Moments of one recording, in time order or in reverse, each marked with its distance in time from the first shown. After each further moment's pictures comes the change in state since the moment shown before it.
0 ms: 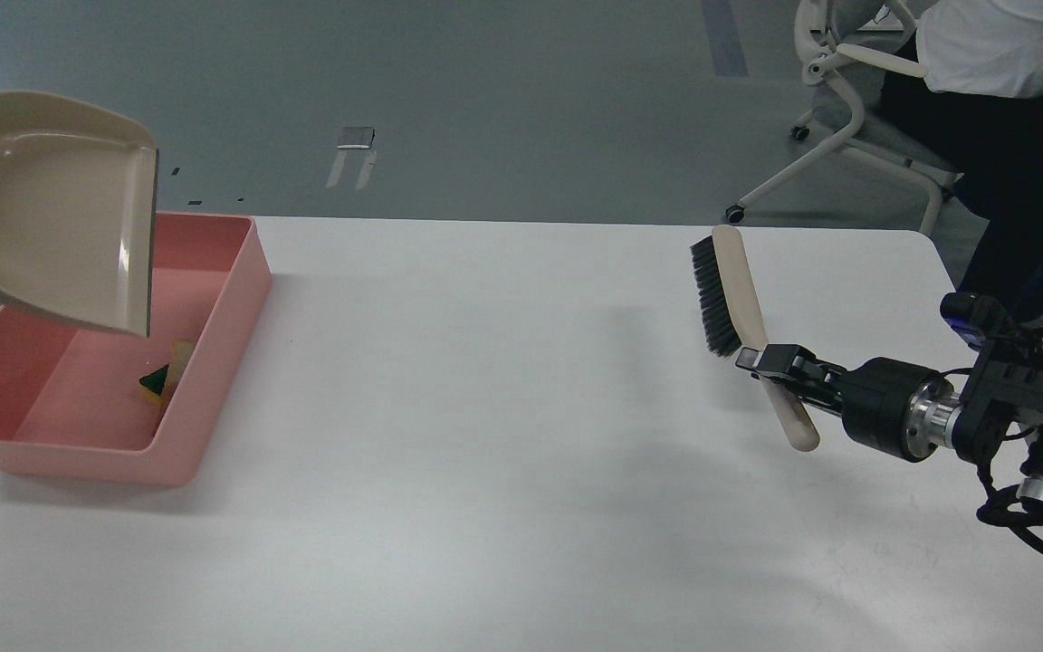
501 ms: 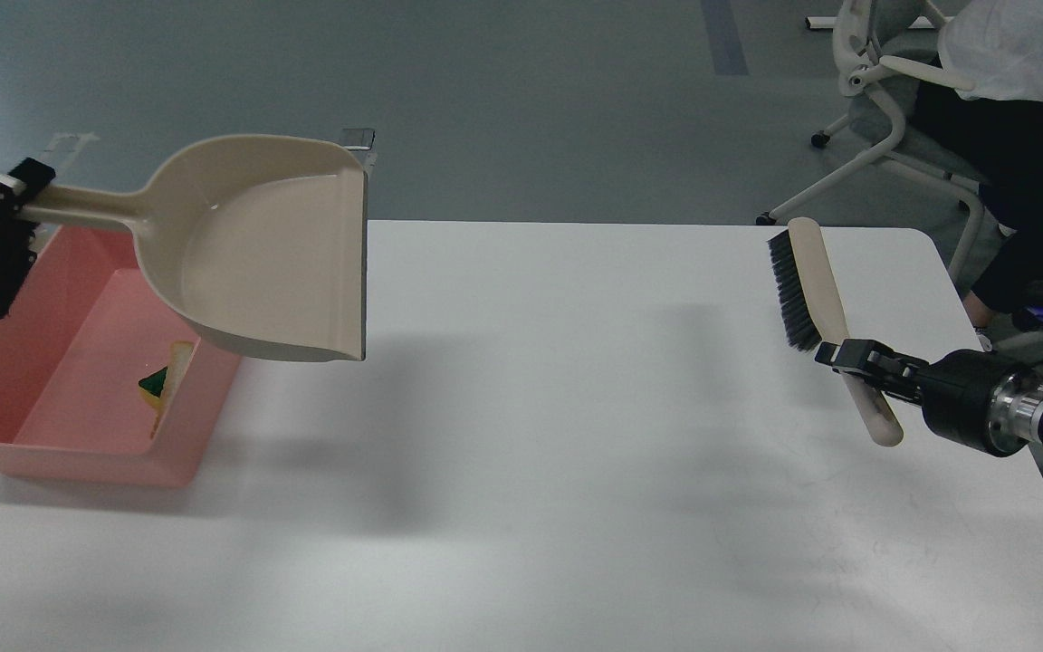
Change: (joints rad) left arm -0.018 -0.351 0.042 -0.371 -0.099 -0.035 0.376; right arm -0.015 -0.162 0.020 -0.006 0.000 0.000 0.006
